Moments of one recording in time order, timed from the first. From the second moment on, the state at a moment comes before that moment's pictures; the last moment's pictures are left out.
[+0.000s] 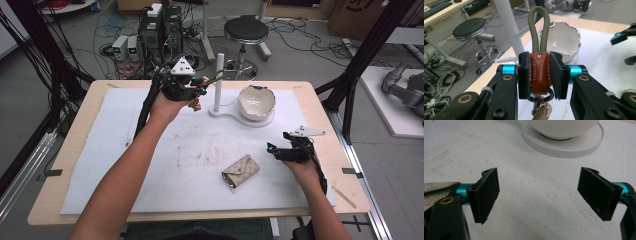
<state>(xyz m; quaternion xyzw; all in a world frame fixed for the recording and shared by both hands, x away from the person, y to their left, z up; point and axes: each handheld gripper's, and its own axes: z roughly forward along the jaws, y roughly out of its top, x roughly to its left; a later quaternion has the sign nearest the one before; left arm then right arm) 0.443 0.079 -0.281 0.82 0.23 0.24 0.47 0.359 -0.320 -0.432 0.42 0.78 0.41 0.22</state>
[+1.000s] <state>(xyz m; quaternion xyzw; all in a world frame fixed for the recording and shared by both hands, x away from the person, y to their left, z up) 0.453 0.090 -0.304 0.81 0.27 0.23 0.46 0.359 -0.326 -0.431 0.43 0.77 0.41 0.23</state>
